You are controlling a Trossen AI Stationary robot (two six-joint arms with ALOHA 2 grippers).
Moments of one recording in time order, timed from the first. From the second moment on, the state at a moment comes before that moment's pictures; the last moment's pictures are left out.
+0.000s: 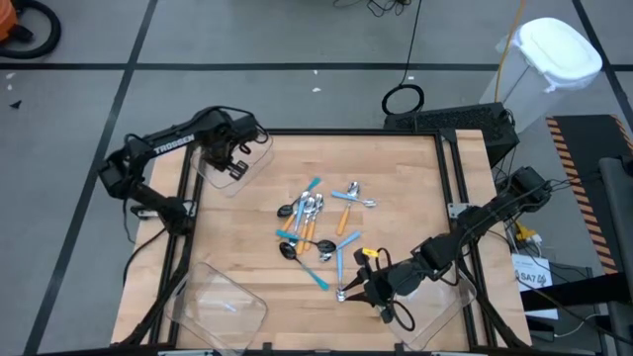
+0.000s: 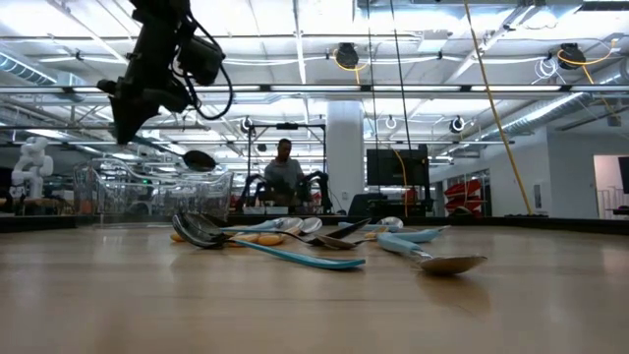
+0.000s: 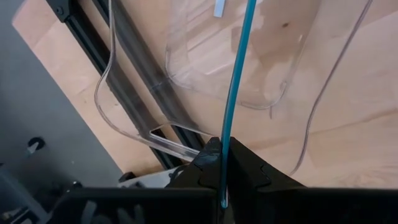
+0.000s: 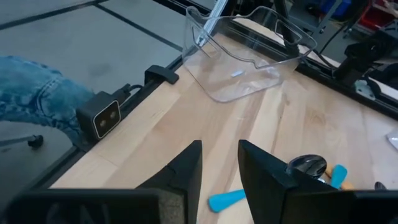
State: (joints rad) left arm 0.66 1.48 1.24 -1.53 -0.22 -0.43; right arm 0.60 1.49 0.87 0.16 0.24 -0.13
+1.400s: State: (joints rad) left arm 0.66 1.61 1.24 -1.45 -0.26 -0.42; right arm 0.56 1.49 0.87 0.13 0.24 -0.14
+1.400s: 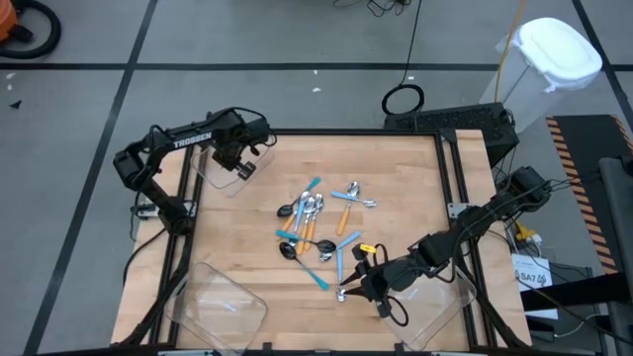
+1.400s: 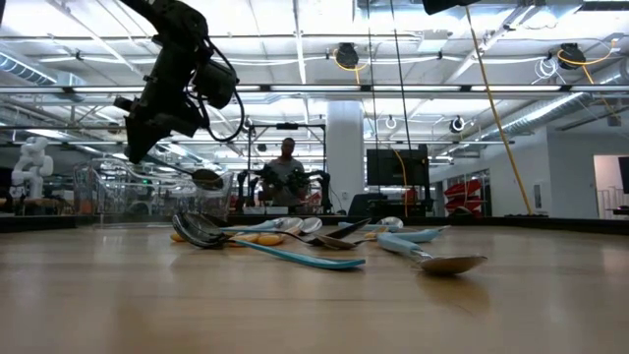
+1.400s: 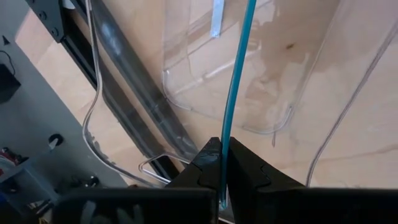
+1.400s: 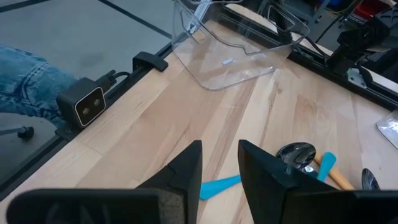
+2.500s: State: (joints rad) left arm 0.65 1.61 1.24 -1.43 -0.26 -0.45; right arm 0.56 1.49 0.87 0.13 0.24 -0.12
